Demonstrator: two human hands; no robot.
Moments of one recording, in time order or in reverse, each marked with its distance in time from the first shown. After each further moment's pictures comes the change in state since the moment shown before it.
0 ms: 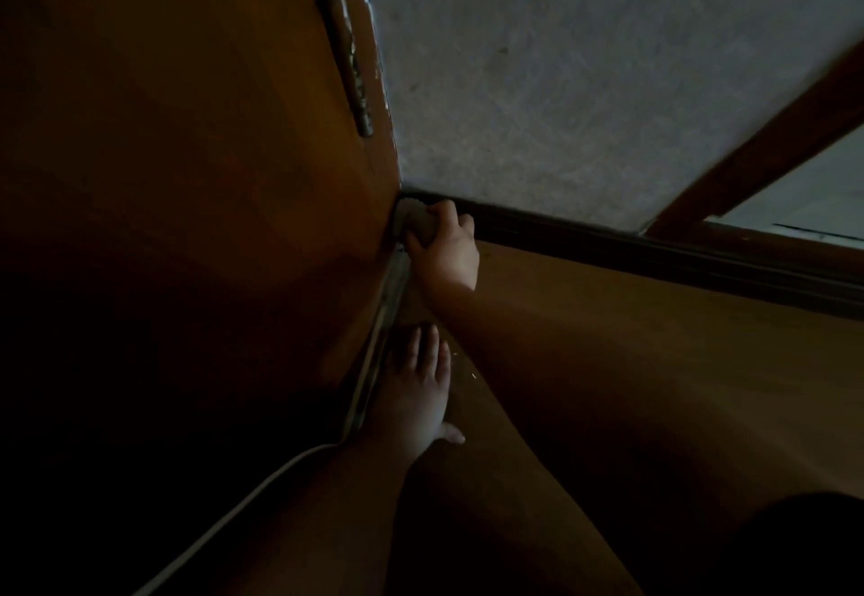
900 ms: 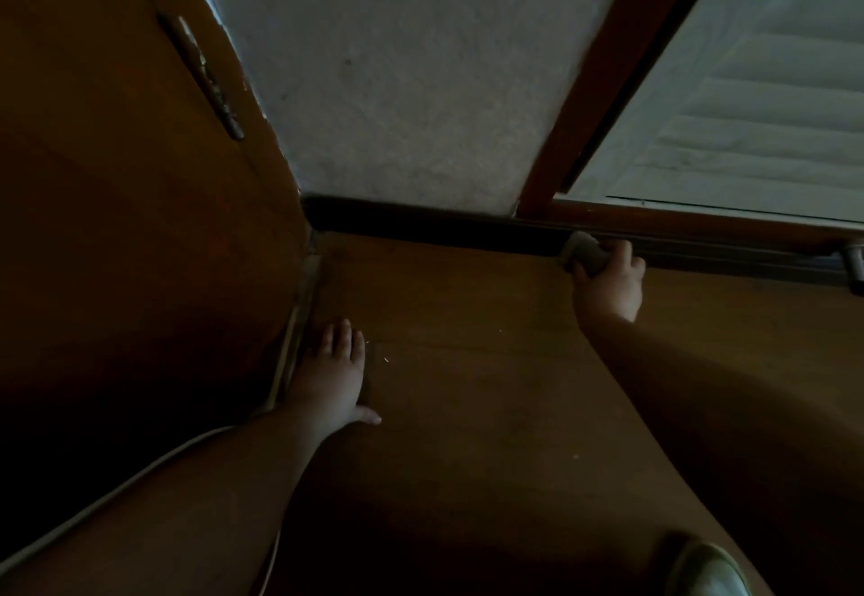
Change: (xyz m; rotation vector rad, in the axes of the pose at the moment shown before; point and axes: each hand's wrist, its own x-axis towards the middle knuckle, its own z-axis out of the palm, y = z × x) left_hand 0.014 0.001 0.010 0.044 0.028 -0.061; right_hand -0.051 0.166 -0.257 -0.230 0.421 0.353
